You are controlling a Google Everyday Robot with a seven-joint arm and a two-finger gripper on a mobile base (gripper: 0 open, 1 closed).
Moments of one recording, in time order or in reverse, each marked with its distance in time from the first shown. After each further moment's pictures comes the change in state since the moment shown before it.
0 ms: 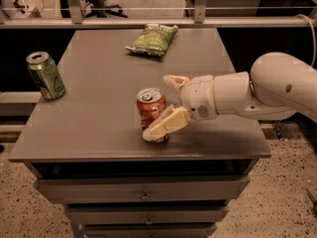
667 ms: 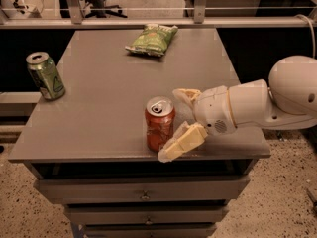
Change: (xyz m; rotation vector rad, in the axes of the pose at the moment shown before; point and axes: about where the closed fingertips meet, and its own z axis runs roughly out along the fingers) arm 0.024 0.037 -0.032 -0.041 0.104 -0.004
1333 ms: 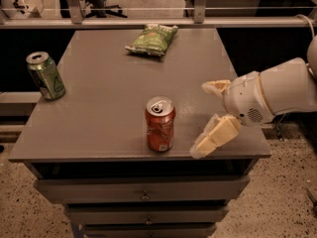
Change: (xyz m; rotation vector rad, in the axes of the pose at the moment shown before) arm 0.015 -0.011 -0.068 0.072 0.214 -0.002
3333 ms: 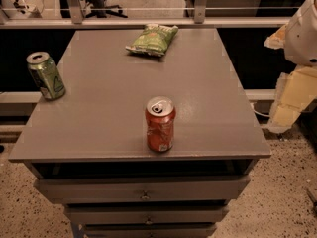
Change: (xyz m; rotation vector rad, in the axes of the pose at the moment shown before) arm 0.002 -0.025 -0.151 0.166 0.635 -0.130
